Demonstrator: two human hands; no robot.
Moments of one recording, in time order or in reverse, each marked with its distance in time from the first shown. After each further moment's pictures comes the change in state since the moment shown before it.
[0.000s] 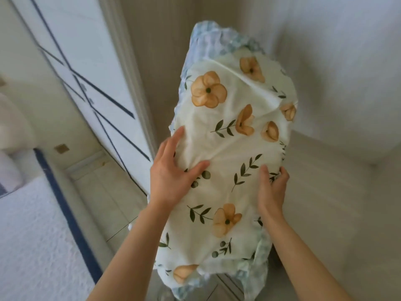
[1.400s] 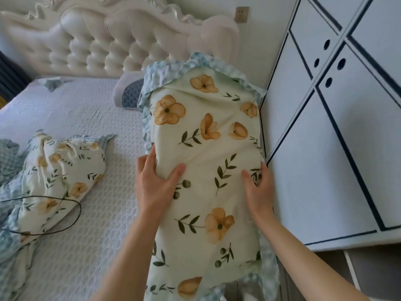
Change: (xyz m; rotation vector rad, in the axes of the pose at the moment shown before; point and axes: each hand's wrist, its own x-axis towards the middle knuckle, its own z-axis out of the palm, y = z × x) left_hand -0.125 -0.304 -0.391 0.324 0.819 -0.784; right_hand -0.310 0.003 0.457 -0.161 -1.099 -0.285
